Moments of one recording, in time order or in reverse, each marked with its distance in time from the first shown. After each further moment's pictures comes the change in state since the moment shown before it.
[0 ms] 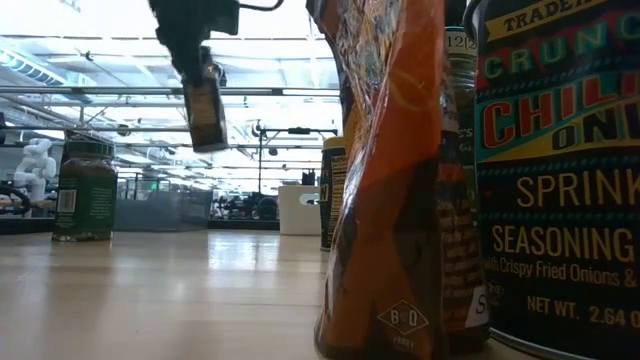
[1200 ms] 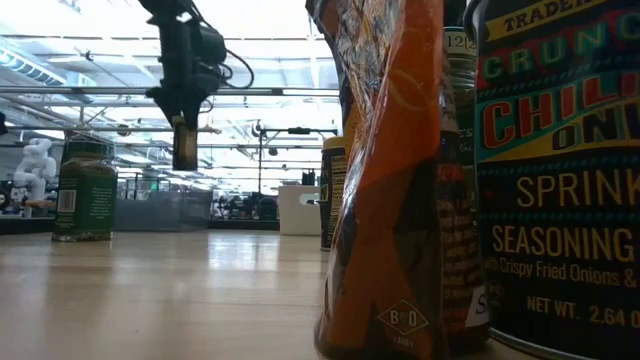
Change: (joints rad) left arm 0.749 0.217 0.194 -0.073 -0.012 0.080; right arm 0.000 0.000 0.000 0.009 0.000 0.055
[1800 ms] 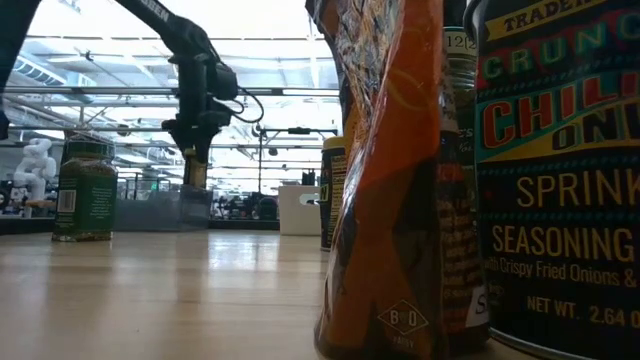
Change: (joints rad) left arm 0.045 0.190 -0.001 0.114 0.004 0.064; right arm 0.000 0.000 0.000 0.000 0.000 0.113
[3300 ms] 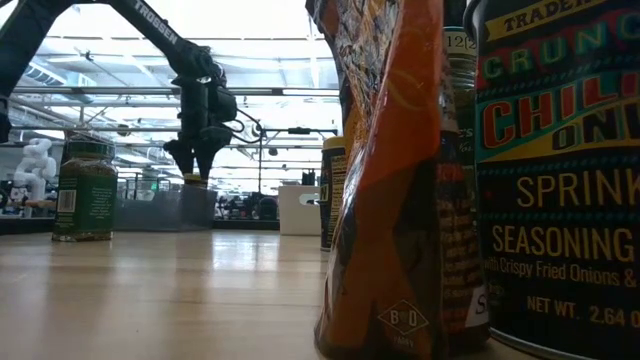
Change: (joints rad) left arm 0.045 0.105 -0.002 0.017 0.106 0.046; right arm 0.000 0.000 0.000 0.000 0.000 0.044
